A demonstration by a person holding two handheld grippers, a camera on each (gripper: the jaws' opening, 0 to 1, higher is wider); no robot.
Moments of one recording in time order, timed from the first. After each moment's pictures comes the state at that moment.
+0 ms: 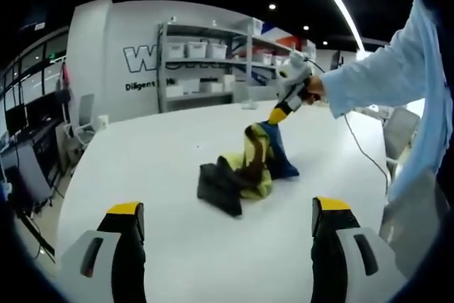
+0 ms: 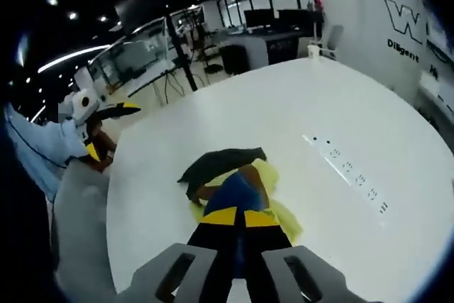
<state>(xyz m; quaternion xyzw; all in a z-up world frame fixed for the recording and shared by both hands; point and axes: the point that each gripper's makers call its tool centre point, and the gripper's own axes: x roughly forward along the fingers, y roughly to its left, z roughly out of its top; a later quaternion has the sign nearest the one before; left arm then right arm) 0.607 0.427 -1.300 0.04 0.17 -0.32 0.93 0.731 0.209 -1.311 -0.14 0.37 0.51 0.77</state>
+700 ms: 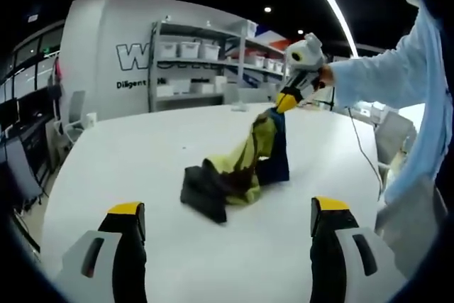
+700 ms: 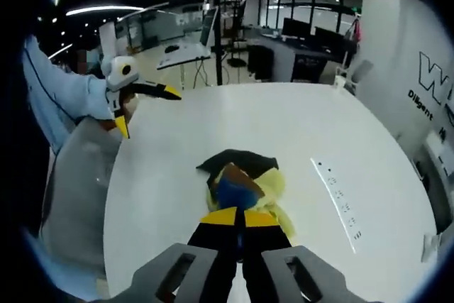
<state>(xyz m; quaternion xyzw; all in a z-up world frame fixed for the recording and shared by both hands) 0.612 0.400 -1.307 0.02 0.17 -0.36 0.92 0.697 0.195 -1.268 -0.24 0.31 0.54 0.74</state>
